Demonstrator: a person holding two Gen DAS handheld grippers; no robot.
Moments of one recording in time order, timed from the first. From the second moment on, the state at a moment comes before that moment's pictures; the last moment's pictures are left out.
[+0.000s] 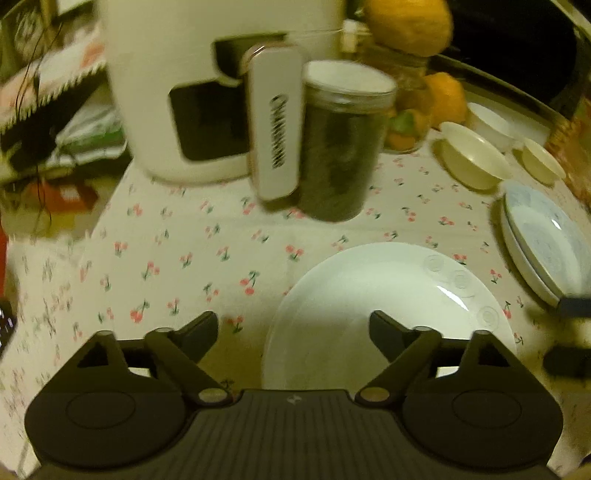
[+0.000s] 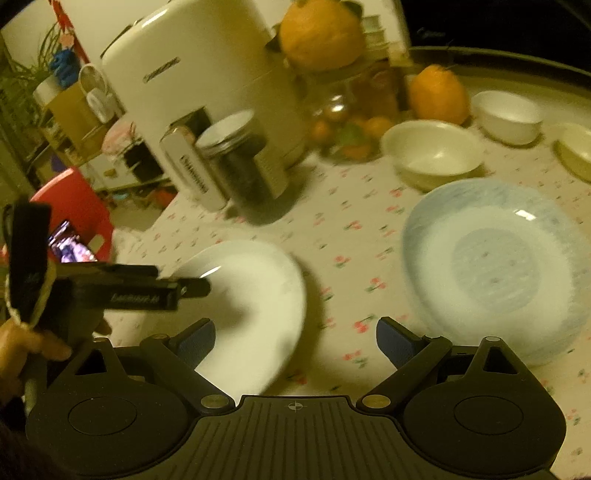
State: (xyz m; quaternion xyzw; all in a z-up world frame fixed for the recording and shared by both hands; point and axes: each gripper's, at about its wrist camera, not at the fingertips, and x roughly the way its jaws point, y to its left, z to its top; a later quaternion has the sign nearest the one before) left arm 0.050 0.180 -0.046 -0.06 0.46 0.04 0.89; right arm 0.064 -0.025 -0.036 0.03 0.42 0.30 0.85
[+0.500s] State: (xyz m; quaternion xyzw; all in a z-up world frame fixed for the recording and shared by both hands) left arm 0.050 0.193 -0.052 -0.12 0.49 0.04 0.86; right arm 0.070 -0.007 -0.066 0.04 0.47 0.29 0.83
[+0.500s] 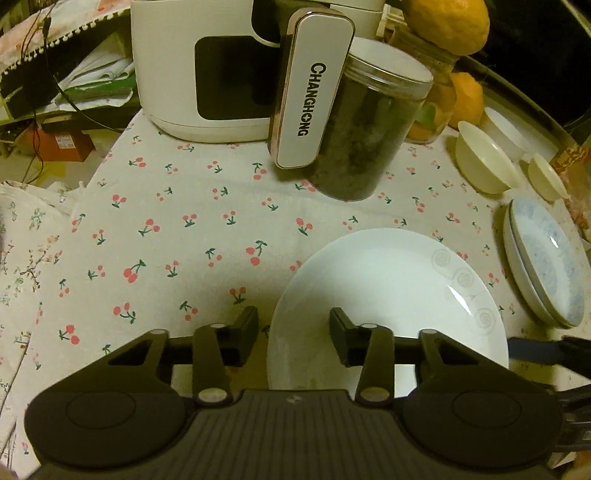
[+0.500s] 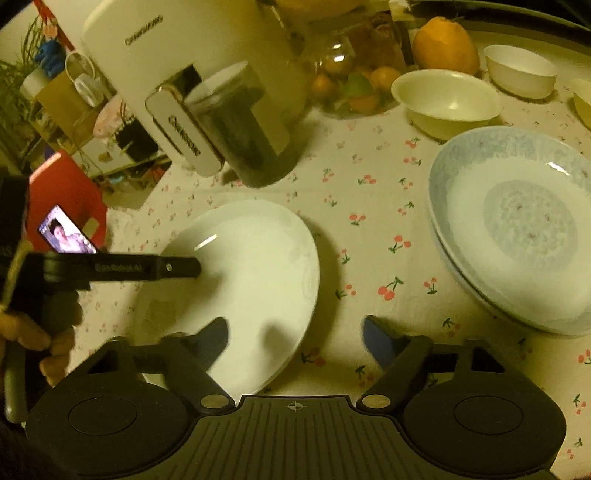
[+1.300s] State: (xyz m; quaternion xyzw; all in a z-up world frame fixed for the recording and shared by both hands) left arm 0.052 0.191 -0.044 -0.13 0.47 0.04 0.87; right arm 0.069 -0.005 -0.062 0.01 0.43 0.29 0.86
